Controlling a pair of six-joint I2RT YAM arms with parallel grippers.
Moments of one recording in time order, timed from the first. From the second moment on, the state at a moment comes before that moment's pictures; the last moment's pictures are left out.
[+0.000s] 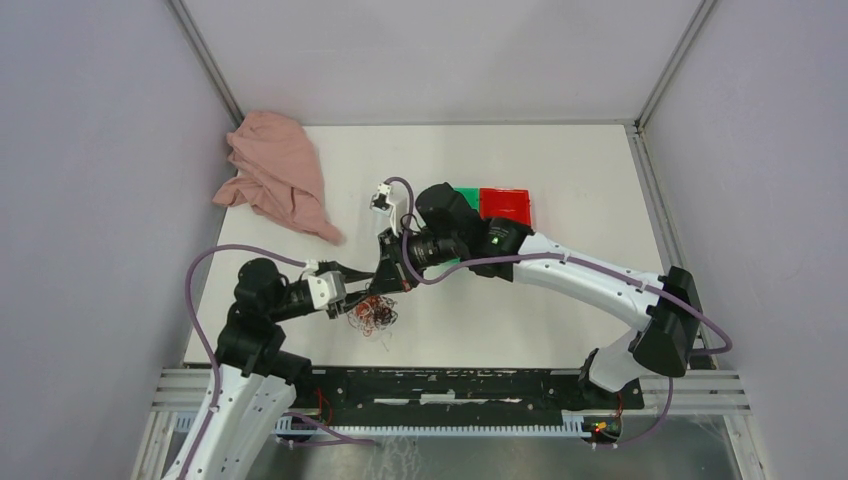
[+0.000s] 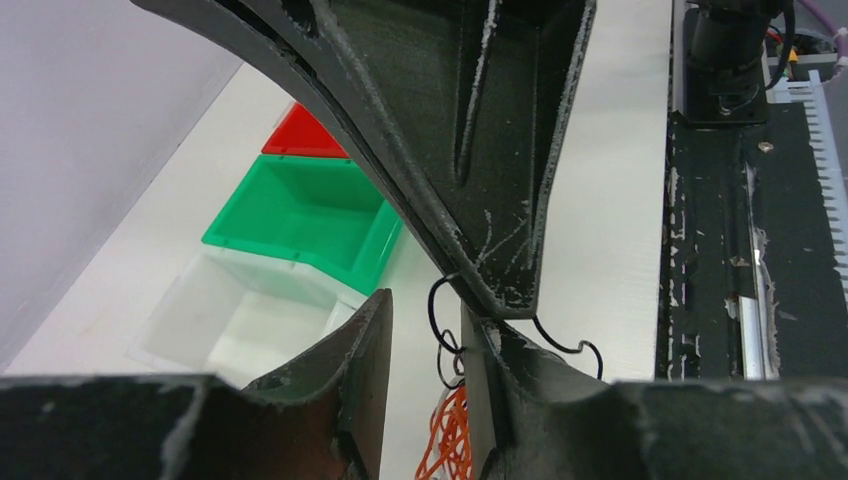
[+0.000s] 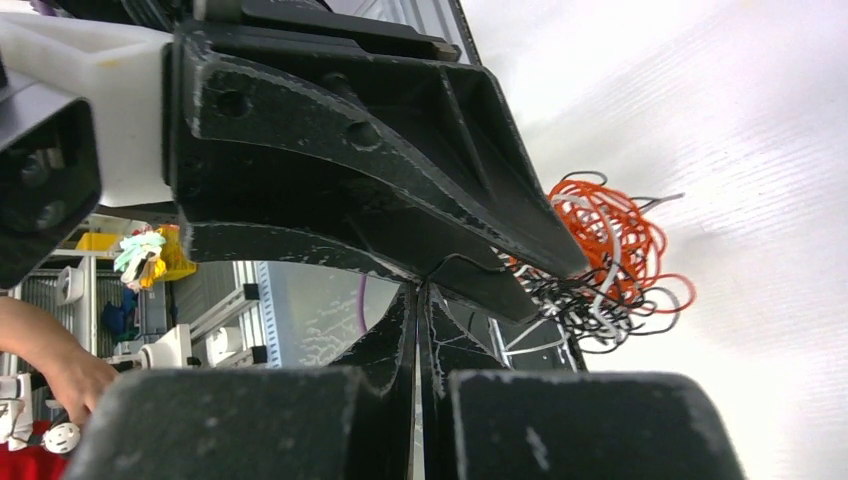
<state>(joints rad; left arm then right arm) -0.28 0.41 0.52 -0.28 0.96 0.44 1.04 1.54 1.39 -0.33 -0.55 0.53</state>
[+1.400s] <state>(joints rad) -0.28 0.42 0.59 -0.12 0.95 0.13 0.94 1.35 1.27 -0.35 -0.38 0.49</state>
